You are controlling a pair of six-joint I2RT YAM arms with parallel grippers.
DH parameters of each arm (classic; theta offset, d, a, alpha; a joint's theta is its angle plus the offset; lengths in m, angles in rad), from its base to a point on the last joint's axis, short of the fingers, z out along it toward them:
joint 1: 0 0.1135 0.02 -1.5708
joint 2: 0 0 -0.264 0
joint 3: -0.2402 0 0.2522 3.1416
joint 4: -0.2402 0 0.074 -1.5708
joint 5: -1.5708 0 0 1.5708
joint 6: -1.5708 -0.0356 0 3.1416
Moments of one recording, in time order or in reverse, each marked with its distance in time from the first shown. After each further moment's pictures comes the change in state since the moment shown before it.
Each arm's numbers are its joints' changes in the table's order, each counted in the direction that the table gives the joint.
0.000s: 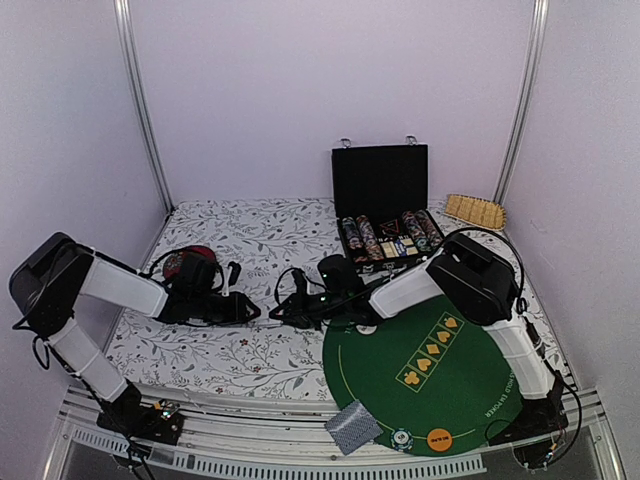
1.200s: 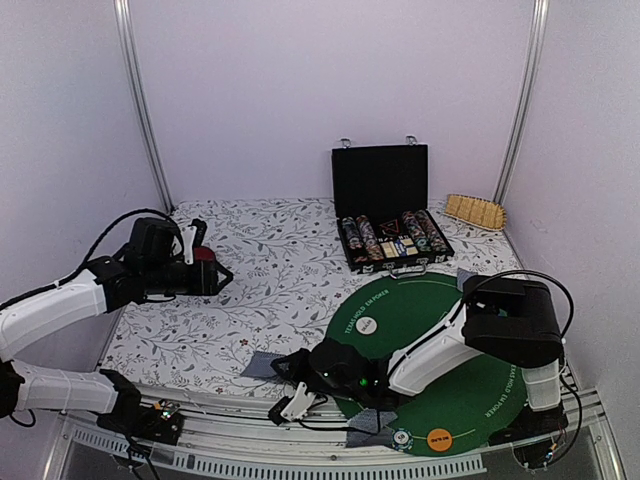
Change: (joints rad) left arm 0.016 -0.542 -0.141 -0.540 0.179 -0.139; right arm 0.426 -0.274 0.453 0.213 -0.815 2.808
